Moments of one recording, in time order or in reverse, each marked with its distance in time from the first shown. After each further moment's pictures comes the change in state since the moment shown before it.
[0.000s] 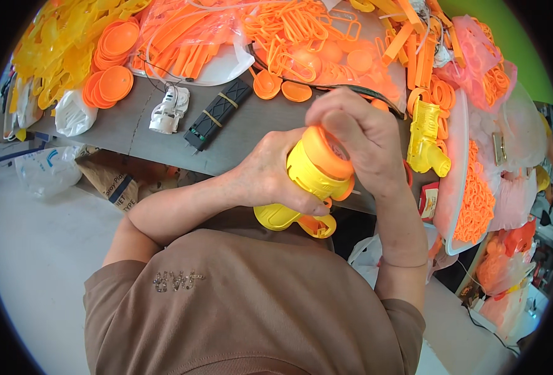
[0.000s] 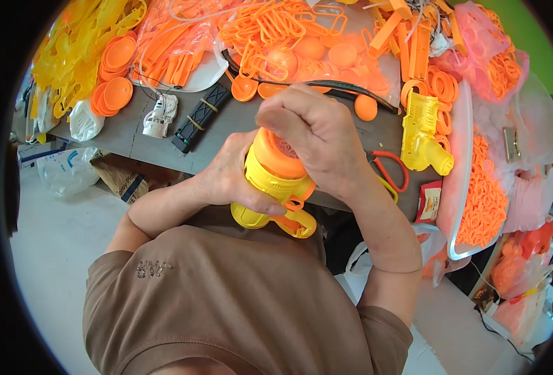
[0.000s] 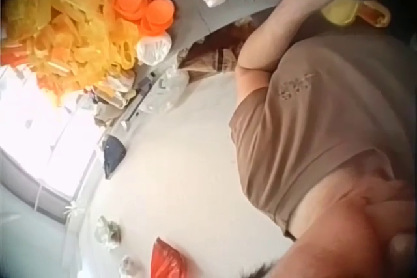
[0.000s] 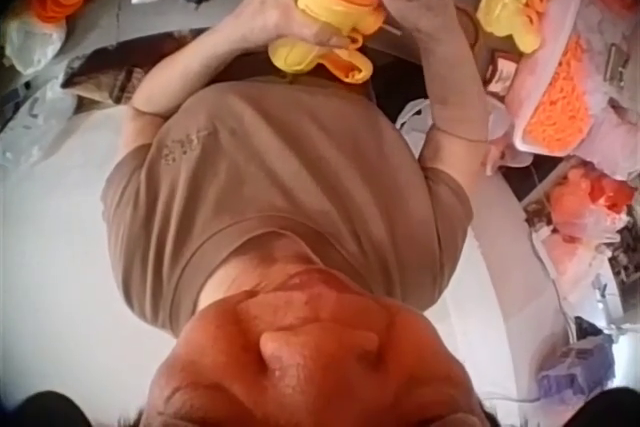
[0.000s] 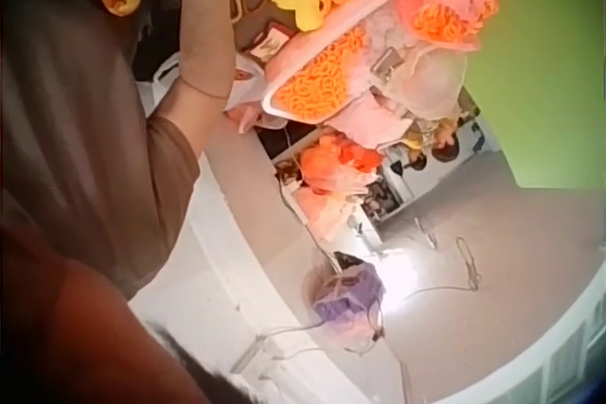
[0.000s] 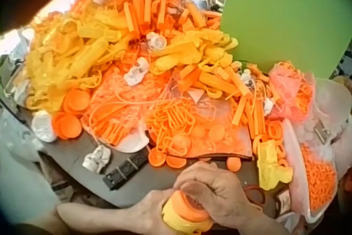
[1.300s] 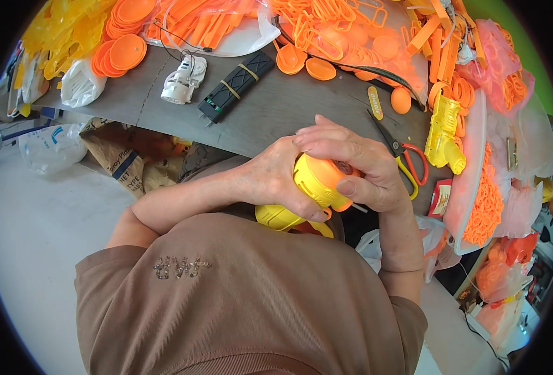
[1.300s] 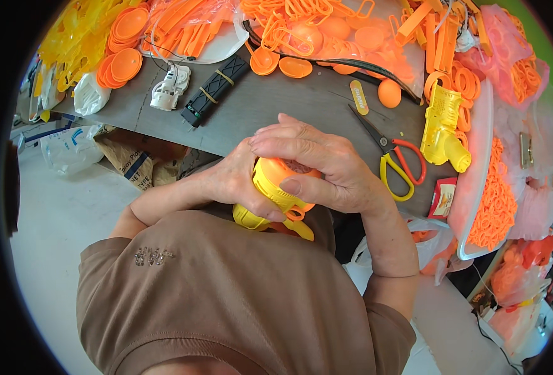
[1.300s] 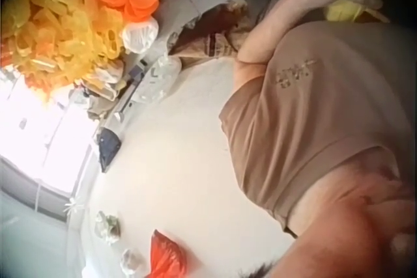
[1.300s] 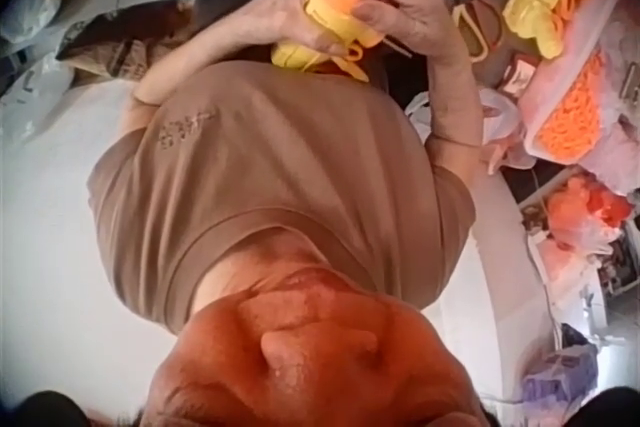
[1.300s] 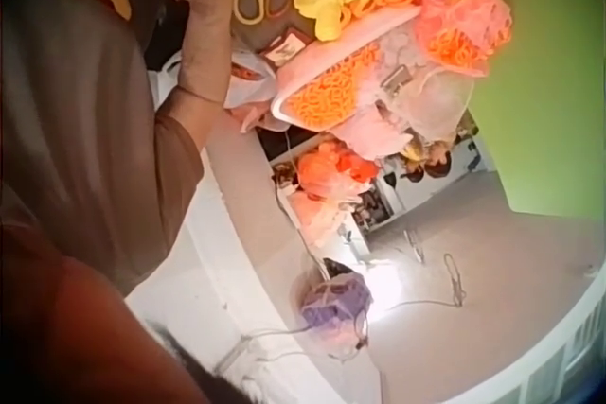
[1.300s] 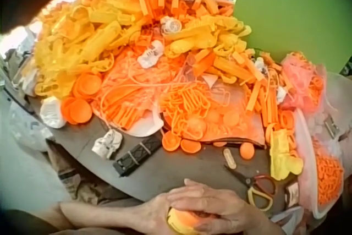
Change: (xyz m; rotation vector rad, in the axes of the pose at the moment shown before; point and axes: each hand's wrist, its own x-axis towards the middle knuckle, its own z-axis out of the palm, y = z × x) left_hand -0.024 -0.029 0.006 -0.025 -0.058 0.084; right_hand -0.030 0.035 0.025 0.167 -0.230 -0.355
